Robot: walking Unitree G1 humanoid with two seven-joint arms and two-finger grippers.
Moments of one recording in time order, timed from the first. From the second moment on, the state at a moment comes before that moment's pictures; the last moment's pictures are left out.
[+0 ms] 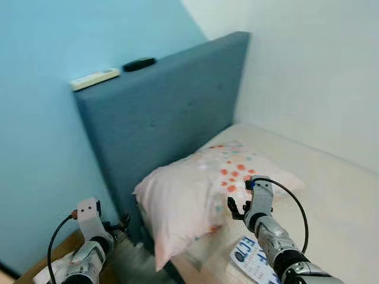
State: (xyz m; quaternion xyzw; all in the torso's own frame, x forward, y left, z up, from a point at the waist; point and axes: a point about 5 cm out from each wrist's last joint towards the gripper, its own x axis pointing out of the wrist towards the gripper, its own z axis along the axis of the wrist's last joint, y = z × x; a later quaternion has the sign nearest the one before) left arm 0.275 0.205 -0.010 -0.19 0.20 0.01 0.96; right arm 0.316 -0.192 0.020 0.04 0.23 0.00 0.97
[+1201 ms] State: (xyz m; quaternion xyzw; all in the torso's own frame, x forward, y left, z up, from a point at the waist) left arm 0.168 0.215 -0.085 -0.09 0.43 0.10 0.89; right arm 0.256 -0.223 -0.034 -0.01 0.37 -0.06 0.93
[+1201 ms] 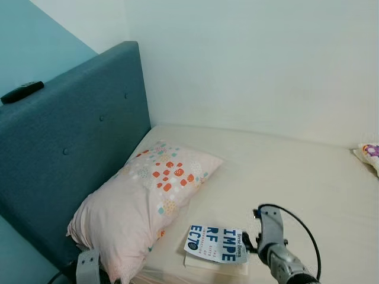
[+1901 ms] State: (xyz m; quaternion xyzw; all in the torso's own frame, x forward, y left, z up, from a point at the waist) left arm 0.133 0.215 -0.100 -0.07 0.51 0.12 0.85; right arm 0.211 -0.243 -0.060 -0.01 0.46 -0.10 0.88
